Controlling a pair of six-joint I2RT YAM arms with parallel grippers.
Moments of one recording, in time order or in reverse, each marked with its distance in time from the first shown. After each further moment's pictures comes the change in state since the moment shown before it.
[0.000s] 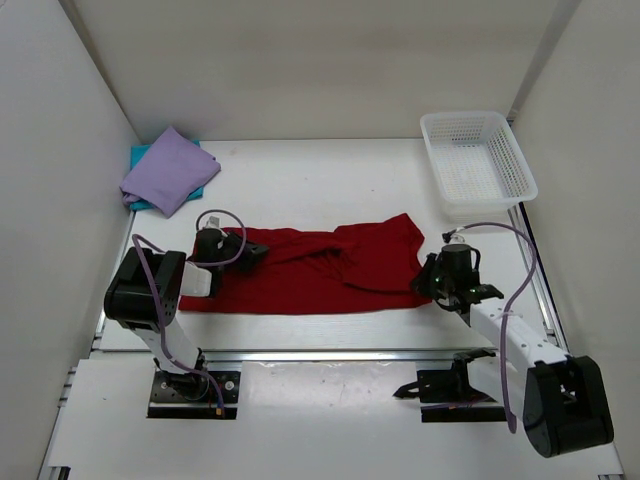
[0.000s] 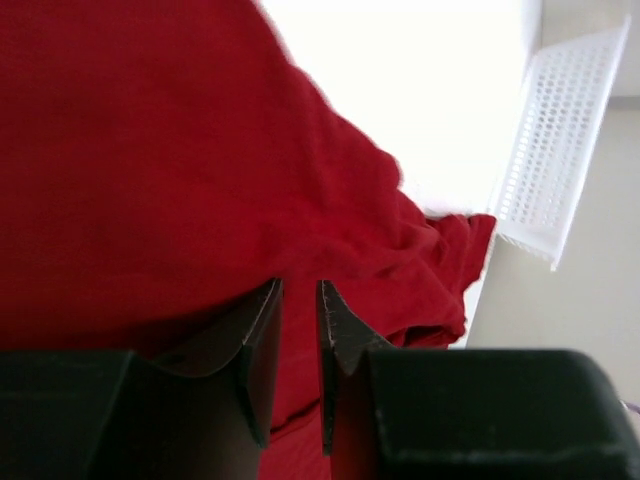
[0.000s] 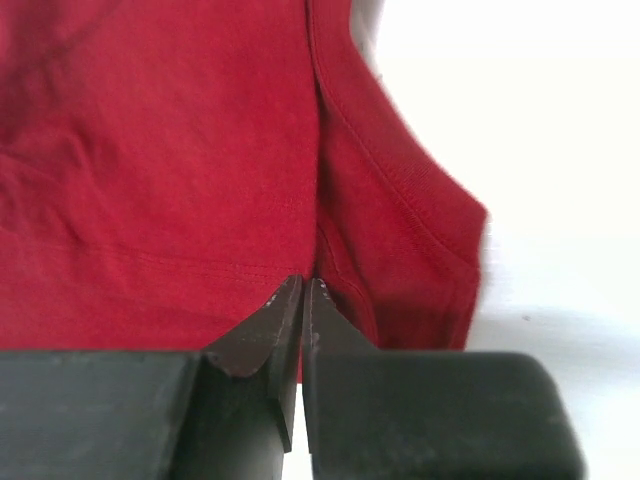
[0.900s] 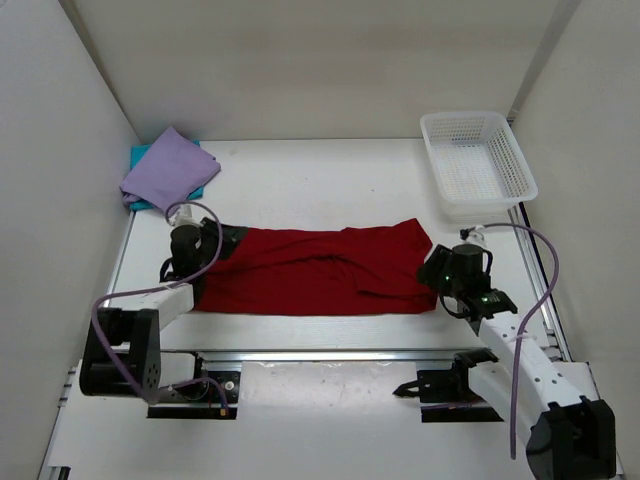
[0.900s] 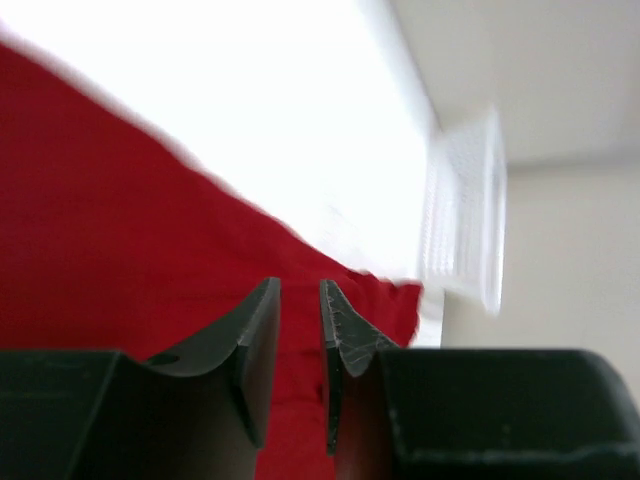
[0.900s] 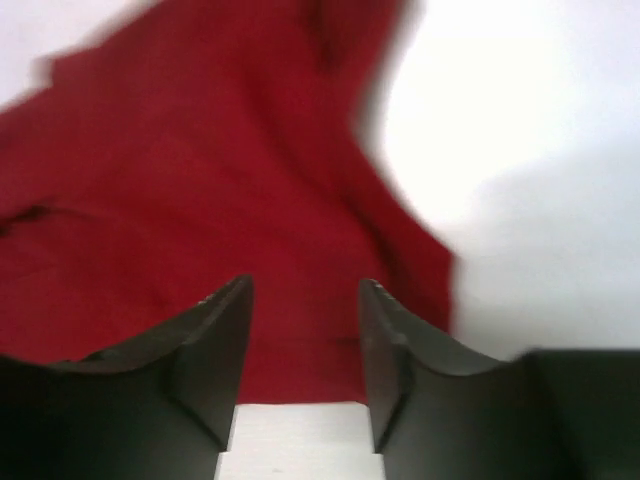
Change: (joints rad) left arm 0.130 -0.387 -0.068 -0.153 -0.064 0.021; right arm -0.031 -0.226 0.016 -0.143 0.136 0.057
